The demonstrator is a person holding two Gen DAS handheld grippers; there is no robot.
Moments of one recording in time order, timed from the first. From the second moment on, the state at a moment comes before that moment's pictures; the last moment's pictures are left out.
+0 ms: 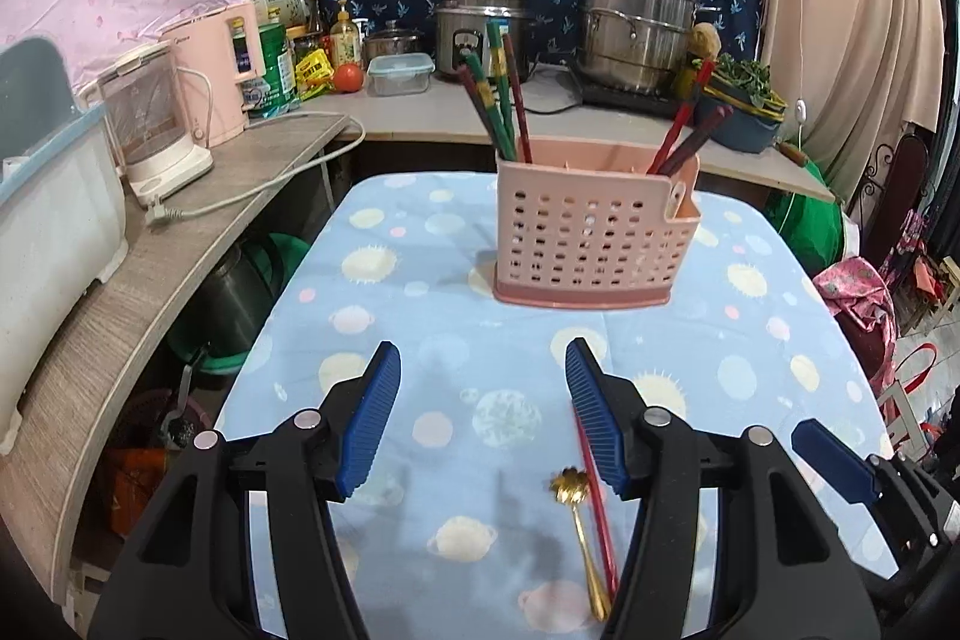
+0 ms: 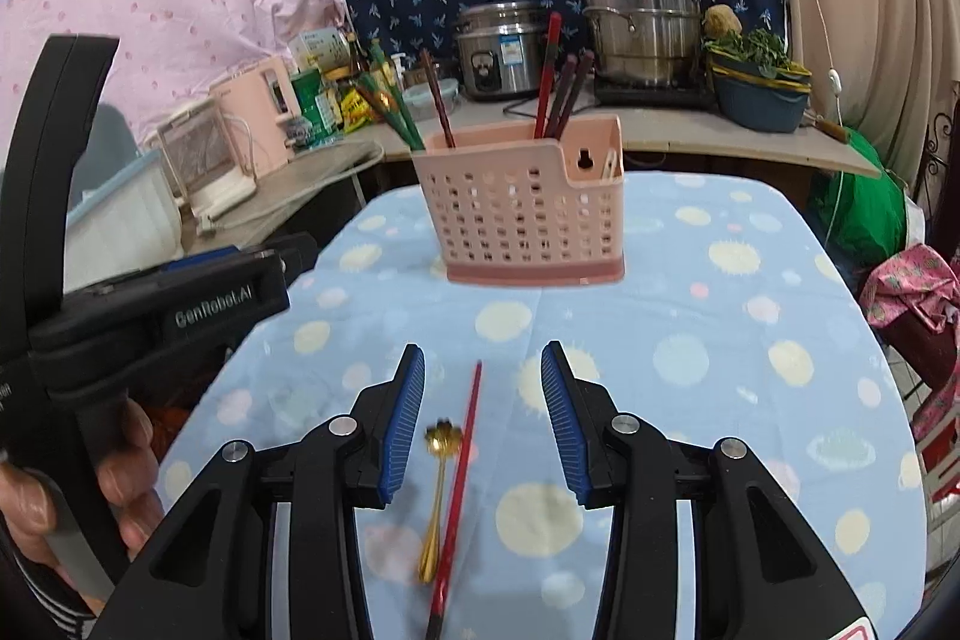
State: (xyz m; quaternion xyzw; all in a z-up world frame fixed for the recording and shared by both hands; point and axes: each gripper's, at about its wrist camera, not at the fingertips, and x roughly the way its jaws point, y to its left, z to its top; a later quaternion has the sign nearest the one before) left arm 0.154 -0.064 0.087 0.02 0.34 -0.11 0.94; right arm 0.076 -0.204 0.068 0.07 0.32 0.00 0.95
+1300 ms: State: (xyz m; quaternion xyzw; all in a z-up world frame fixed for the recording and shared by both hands) left arm 0.091 -0.041 -0.029 0.04 0.45 -0.10 0.89; right arm 0.017 -0.158 -0.043 0.01 0.42 0.00 0.91
